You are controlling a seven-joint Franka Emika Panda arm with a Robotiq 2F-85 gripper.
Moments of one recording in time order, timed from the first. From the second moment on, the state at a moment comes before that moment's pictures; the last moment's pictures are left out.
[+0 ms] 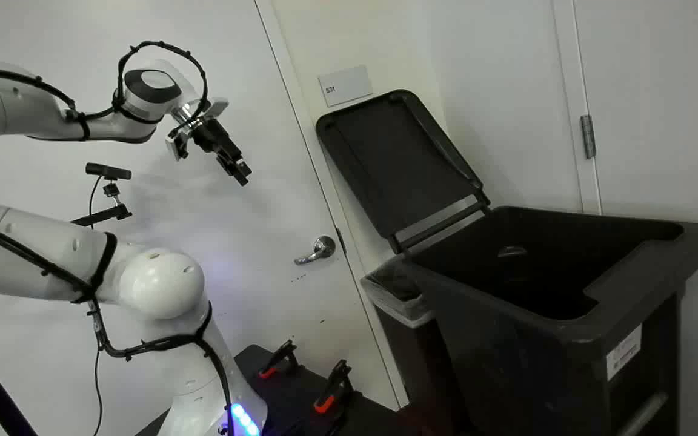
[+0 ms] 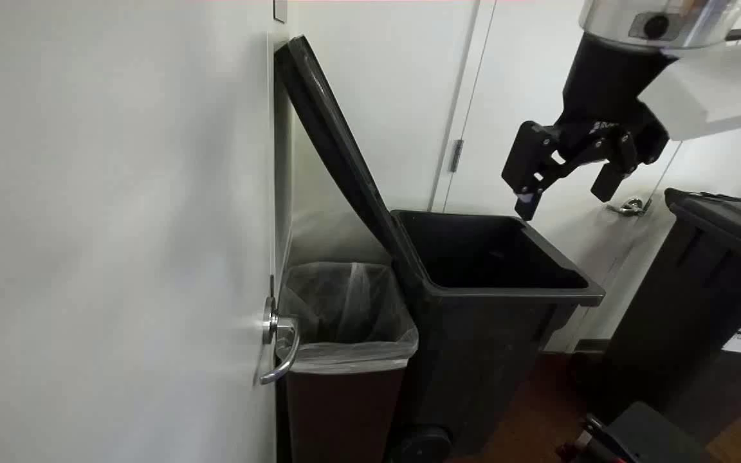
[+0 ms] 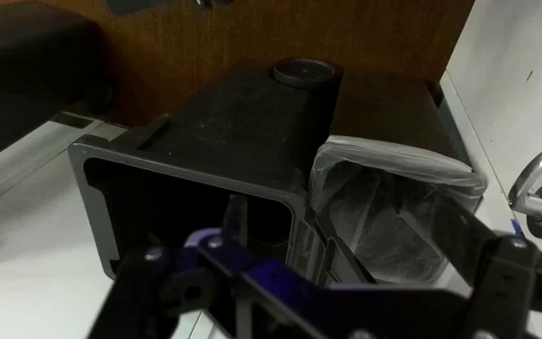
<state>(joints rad) -0.02 -0.81 0.46 -2.35 -0.02 1.67 0.60</state>
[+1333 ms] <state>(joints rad) -0.05 -0.54 0.49 -2.30 -0.55 2.31 0.57</state>
